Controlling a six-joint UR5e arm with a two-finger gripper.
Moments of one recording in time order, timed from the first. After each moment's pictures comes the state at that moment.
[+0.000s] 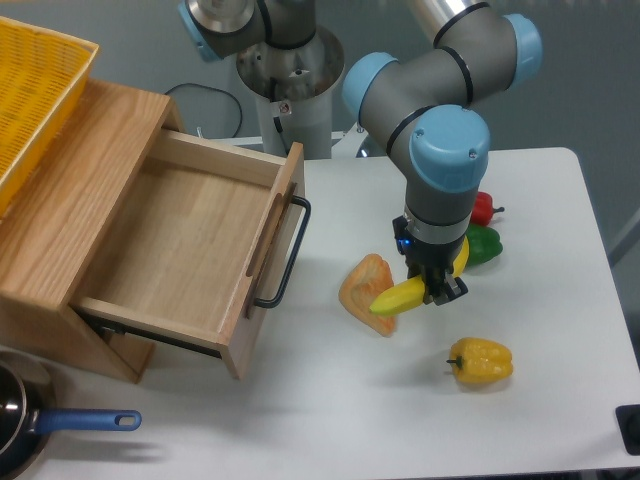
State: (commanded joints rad) arm 2.57 -1.95 -1.44 -1.25 1.57 1.61
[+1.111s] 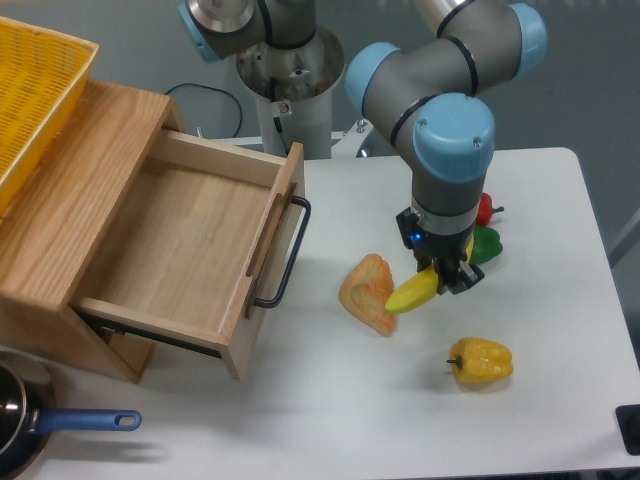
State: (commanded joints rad) arm 2.58 -1.89 -1.41 -1.32 1.60 1.36
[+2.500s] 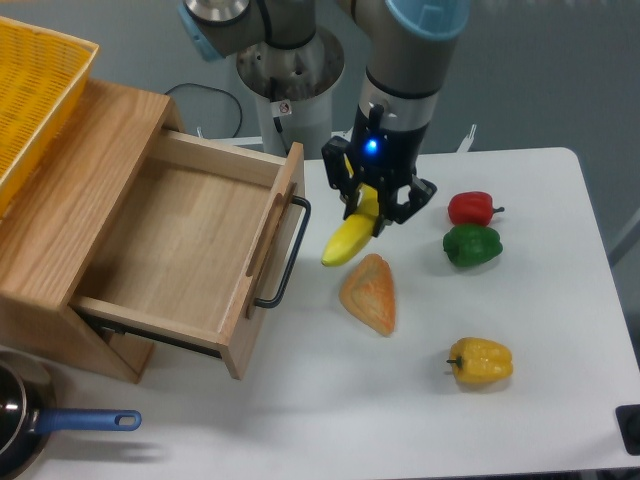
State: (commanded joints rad) arm 2.56 -1.68 -1.39 -1.51 1.30 1.03
